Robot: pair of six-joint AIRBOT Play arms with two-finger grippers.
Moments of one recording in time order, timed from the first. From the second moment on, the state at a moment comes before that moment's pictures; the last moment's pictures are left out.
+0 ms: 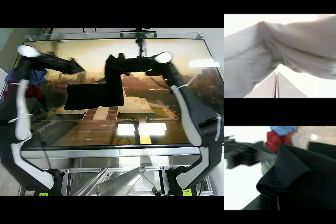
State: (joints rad) left arm 0.07 -1.81 1.97 0.65 -1.45 -1.25; right arm 0.32 -1.82 1.76 -0.23 0.97 1.24
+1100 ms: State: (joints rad) left arm 0.34 -1.61 1.75 0.65 -1.53 -1.19; right arm 0.27 -1.99 1.87 -0.41 0.98 1.06
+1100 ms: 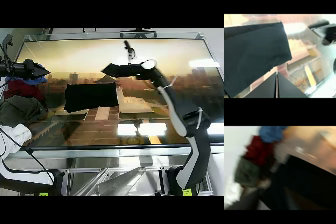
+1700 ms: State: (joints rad) left arm 0.34 -1.61 1.75 0.65 -1.54 -1.19; right arm 0.18 -2.17 1.87 -0.65 1.14 1.29
